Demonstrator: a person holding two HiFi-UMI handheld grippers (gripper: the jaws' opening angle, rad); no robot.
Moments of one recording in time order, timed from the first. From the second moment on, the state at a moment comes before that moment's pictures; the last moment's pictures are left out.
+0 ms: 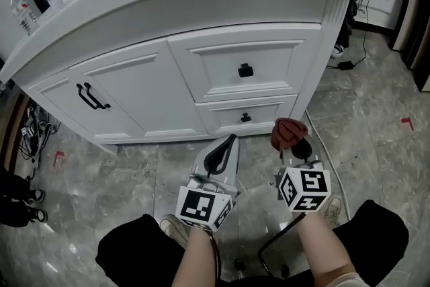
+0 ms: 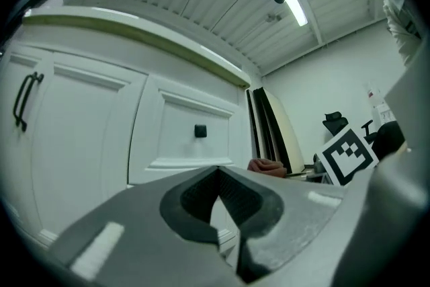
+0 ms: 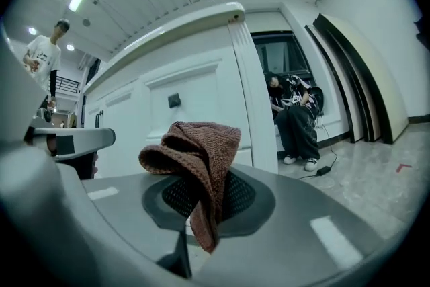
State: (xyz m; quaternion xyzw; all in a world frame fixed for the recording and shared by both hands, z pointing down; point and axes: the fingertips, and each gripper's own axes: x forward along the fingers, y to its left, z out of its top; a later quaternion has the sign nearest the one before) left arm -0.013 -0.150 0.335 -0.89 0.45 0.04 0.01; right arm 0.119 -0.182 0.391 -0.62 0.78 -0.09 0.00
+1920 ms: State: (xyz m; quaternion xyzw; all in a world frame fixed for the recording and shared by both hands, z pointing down) left arm -0.047 0.045 0.275 -0.89 0.45 0.06 0.08; right arm 0.090 0.025 0.332 -0.63 0.77 -0.05 0.02
